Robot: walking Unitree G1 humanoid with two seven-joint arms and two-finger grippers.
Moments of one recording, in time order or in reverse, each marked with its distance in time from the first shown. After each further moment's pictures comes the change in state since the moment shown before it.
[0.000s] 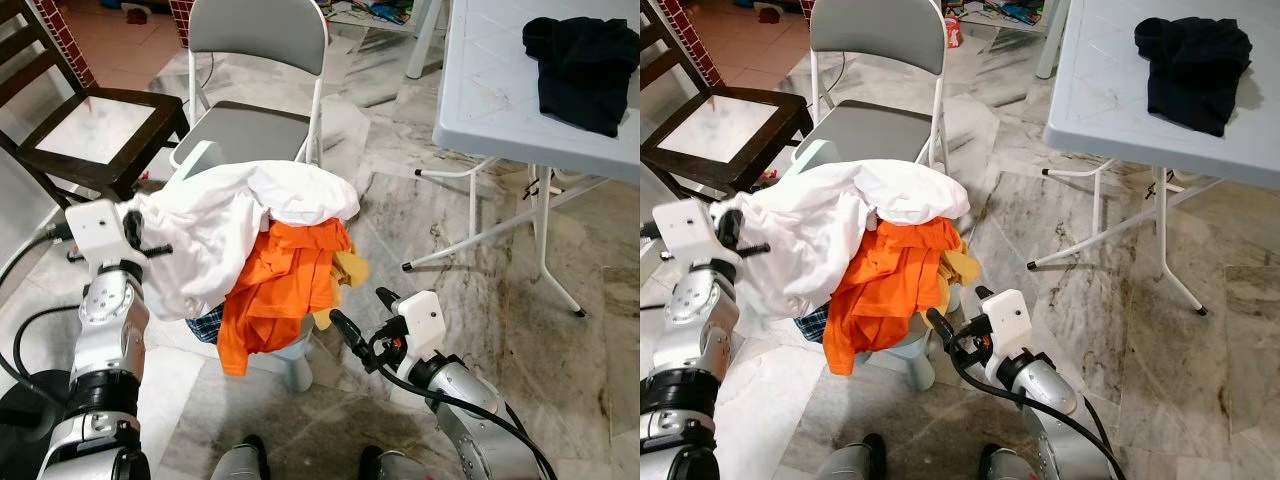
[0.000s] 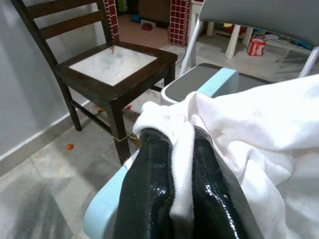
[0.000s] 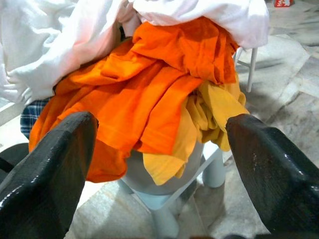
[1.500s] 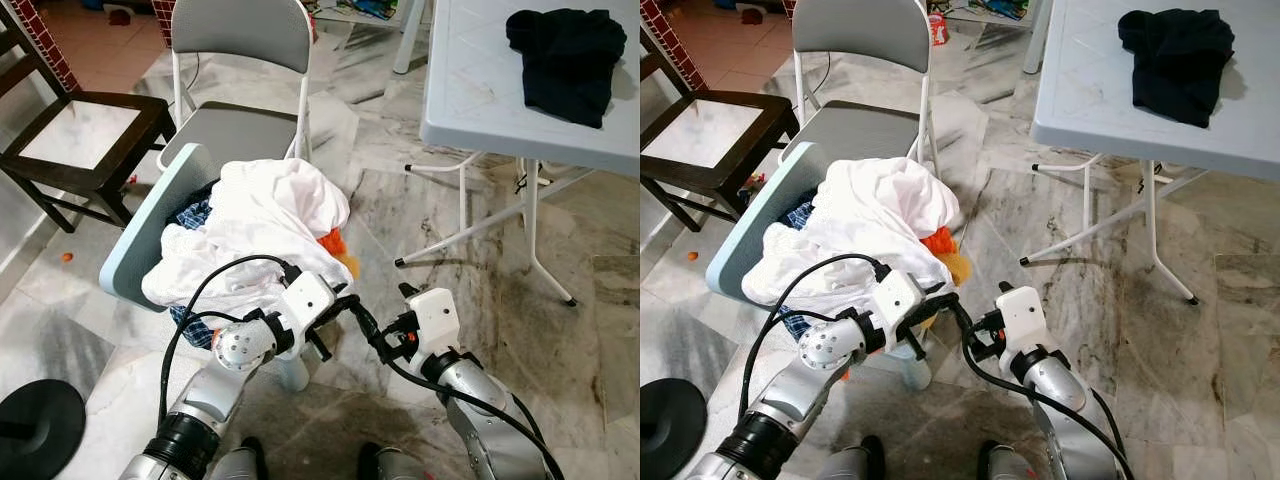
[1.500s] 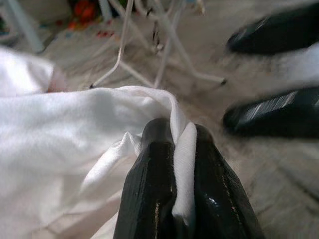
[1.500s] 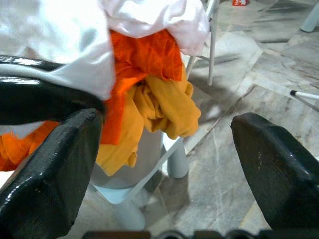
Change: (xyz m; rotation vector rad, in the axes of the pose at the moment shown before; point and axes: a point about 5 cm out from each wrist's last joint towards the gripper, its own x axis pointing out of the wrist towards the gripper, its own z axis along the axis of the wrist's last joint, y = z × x) left arm -0.096 -0.154 -0.054 0.405 0.032 -1.158; right arm -0.001 -0.018 -0.001 -0.066 0.007 -0.134
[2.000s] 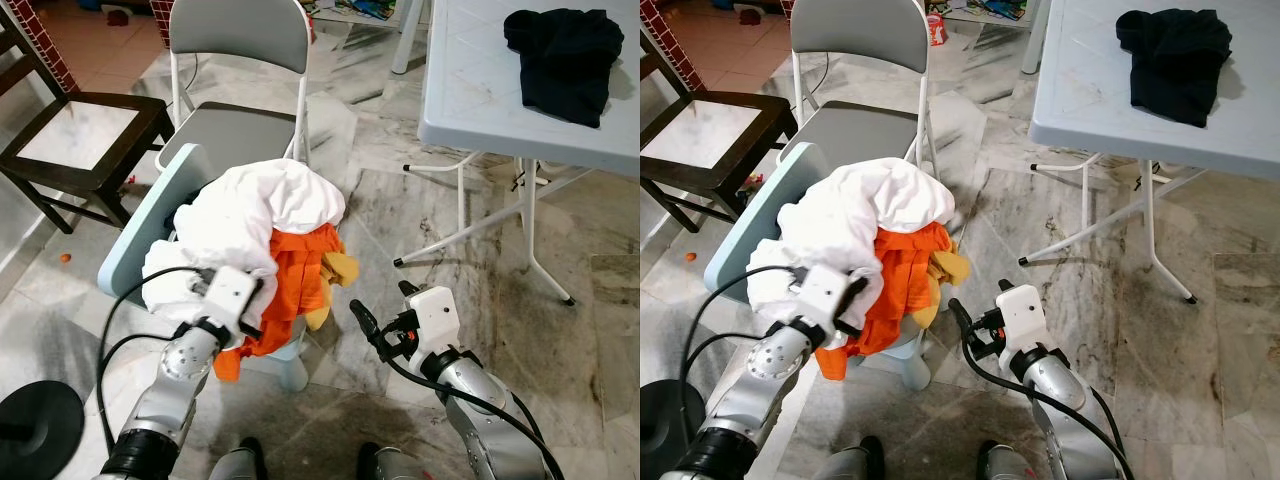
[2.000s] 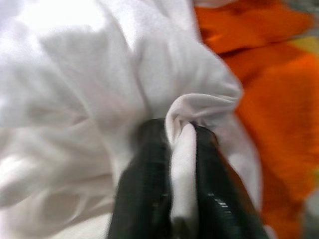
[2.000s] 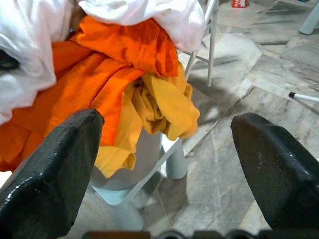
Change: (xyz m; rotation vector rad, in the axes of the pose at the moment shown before) left arm -0.059 0.055 -0.047 -0.123 0.179 0.609; right arm 0.001 -0.001 0.000 -0.002 -0.002 0.001
